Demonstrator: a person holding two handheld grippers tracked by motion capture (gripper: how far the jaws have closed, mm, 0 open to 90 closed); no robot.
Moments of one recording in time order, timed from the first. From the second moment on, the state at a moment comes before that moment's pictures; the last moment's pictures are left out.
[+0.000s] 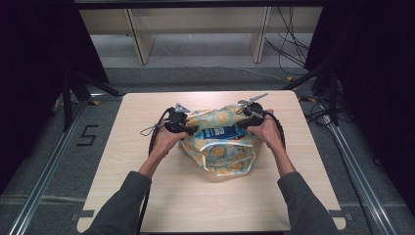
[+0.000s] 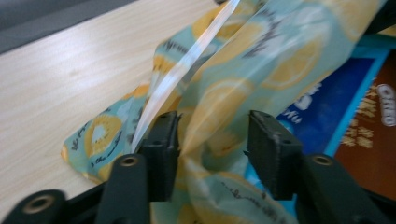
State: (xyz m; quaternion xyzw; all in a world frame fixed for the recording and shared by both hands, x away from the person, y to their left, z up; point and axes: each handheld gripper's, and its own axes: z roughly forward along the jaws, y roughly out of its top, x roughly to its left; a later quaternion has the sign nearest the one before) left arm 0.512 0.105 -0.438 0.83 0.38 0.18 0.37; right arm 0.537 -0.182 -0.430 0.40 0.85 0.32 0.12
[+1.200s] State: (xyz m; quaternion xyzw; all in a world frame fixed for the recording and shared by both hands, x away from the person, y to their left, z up) left arm 0.359 0.139 -0.437 0.80 0.36 0.16 0.46; right arm 0.423 -0.225 -0.398 0.37 0.82 0.41 0.17
